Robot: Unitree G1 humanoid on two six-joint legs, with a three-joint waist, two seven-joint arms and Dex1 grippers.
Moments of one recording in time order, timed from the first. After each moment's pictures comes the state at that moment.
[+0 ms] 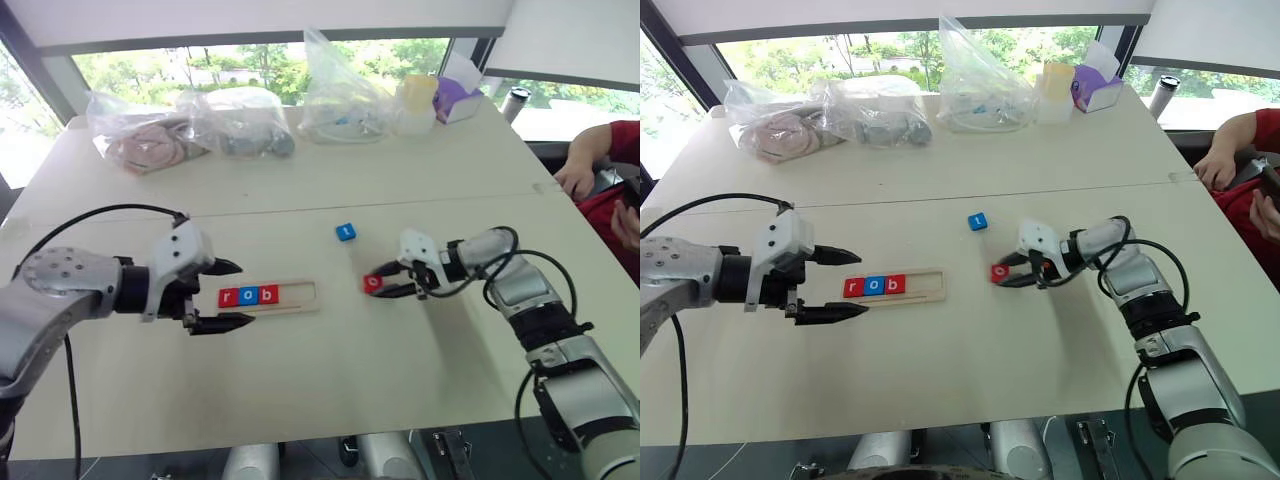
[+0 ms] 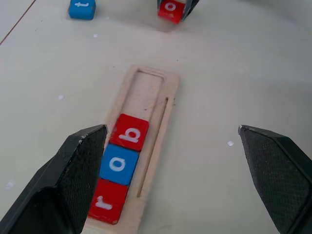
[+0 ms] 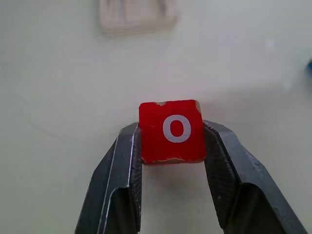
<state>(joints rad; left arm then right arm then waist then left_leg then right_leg) -0.24 1.10 0.12 -0.46 -0.61 0.79 -1.05 -0.69 -0.56 0.26 0.30 0.17 0.22 1.34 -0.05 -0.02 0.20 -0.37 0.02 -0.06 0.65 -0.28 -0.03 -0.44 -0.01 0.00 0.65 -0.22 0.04</state>
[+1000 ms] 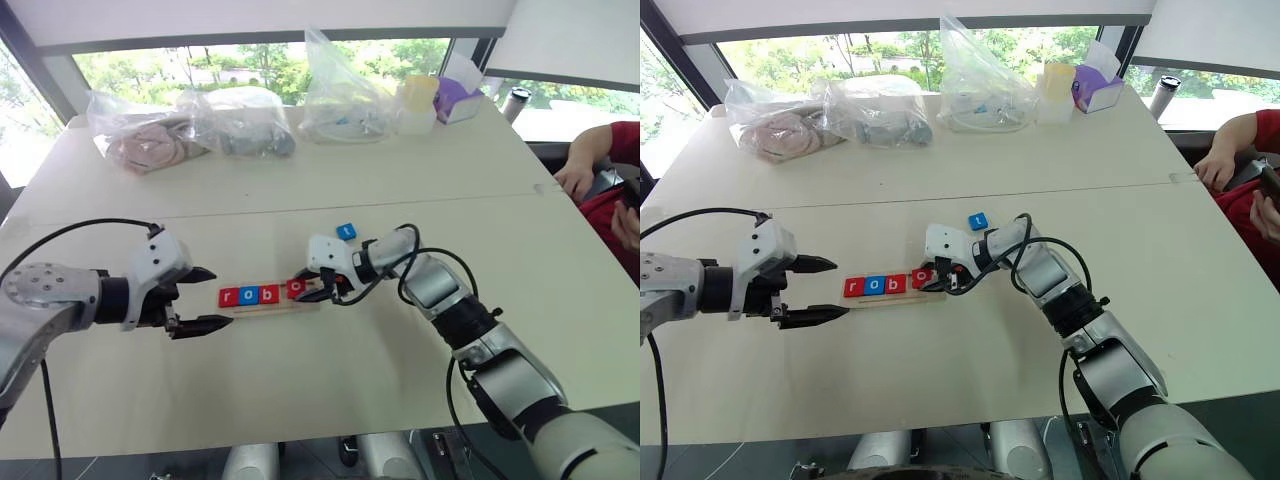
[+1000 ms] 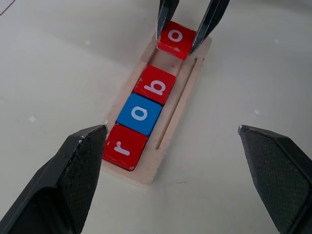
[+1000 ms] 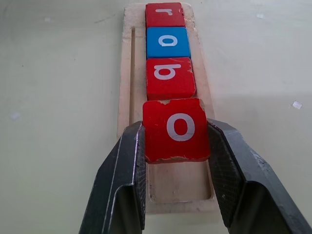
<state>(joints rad) -0.11 1.09 0.18 -0.48 -0.60 0.79 -1.01 -0.77 -0.32 0.47 0.28 0.00 0.30 1.18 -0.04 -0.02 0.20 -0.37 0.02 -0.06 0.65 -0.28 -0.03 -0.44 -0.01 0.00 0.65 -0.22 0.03</state>
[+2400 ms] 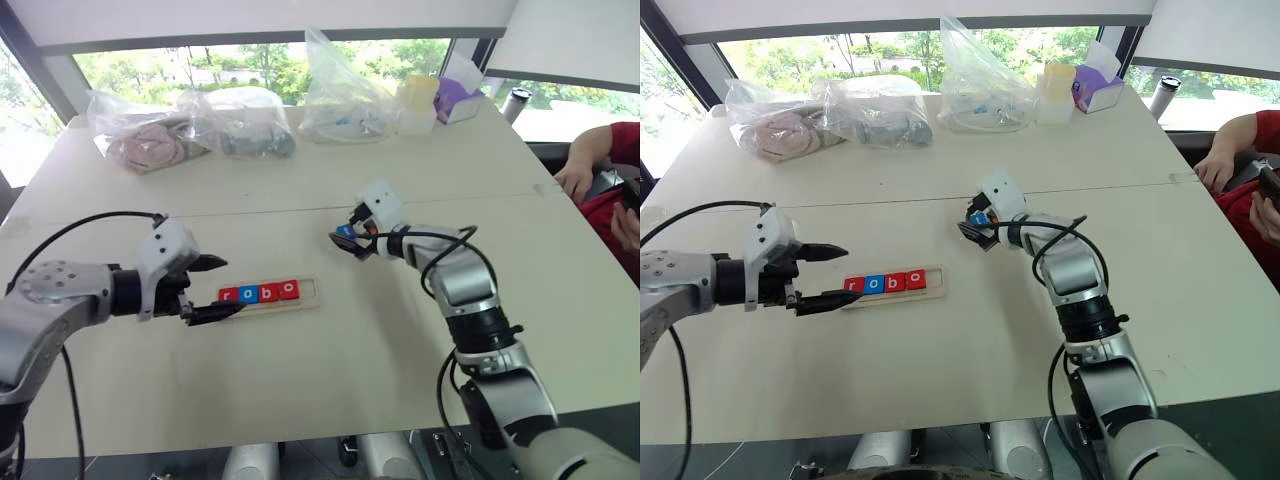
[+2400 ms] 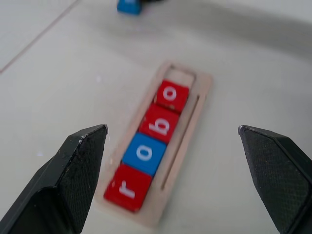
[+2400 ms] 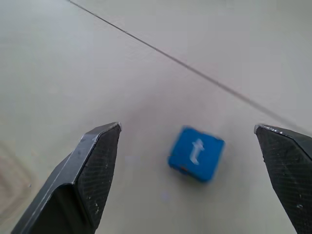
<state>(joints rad) -0.20 0.98 0.17 -0.47 -0.64 0.80 -0.93 -0.64 -0.19 0.10 0.06 -0.04 0.85 0.49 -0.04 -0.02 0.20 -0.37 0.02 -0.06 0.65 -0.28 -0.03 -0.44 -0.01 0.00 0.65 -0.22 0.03</state>
